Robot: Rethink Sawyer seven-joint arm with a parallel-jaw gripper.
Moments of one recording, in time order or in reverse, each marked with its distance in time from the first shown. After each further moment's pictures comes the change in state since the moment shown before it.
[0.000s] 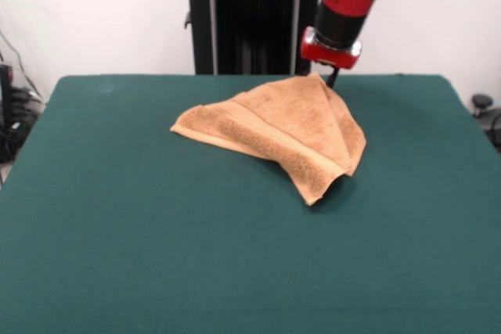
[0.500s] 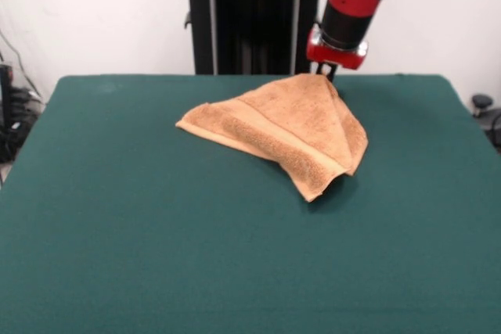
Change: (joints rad) arm 0.009 -0.001 0.008 0.000 -0.001 -0.005 0.000
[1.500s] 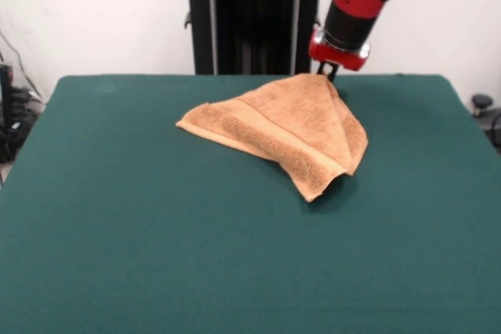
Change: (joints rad) arm 0.064 0.008 -0.040 -0.003 0.107 0.026 0.000
